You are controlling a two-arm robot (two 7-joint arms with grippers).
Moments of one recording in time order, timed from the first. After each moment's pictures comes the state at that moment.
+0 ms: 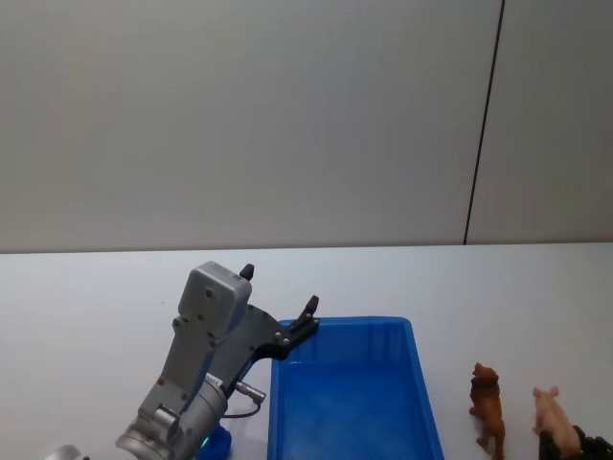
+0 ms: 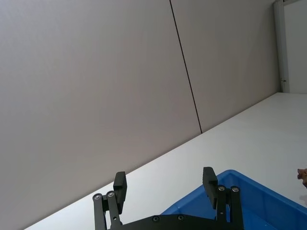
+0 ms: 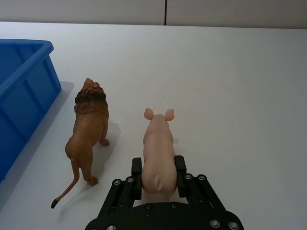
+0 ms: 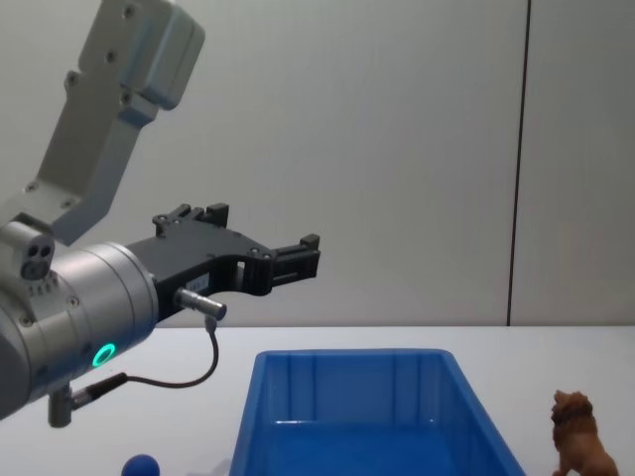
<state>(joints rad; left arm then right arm) -0.24 0.38 0.45 -1.63 -0.20 0.01 -0.01 -0.13 0.32 -0.18 -1.66 0.31 0.24 -0.09</state>
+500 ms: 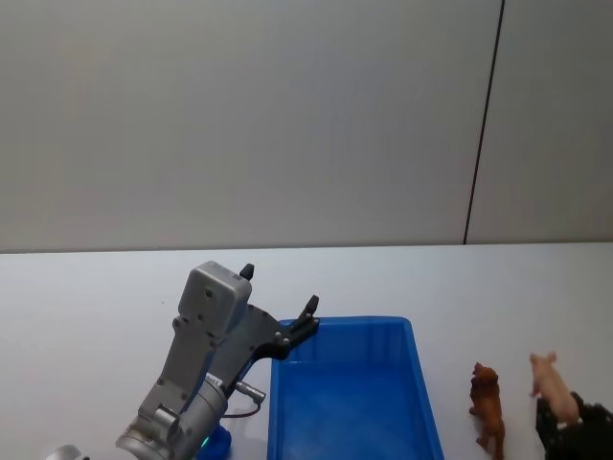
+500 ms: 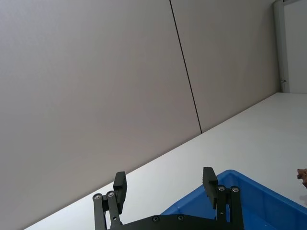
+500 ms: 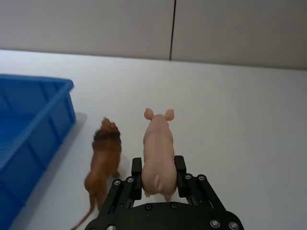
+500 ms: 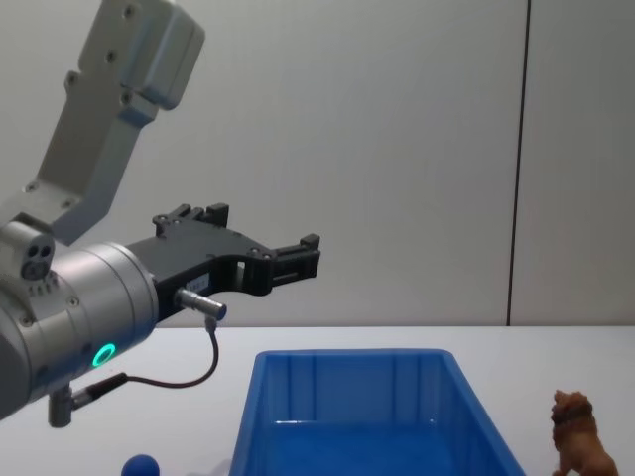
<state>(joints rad) -0.24 0.38 0.45 -1.63 -0.20 0.01 -0.01 -0.13 0.31 -0.18 -1.72 0.26 0.20 -0.08</state>
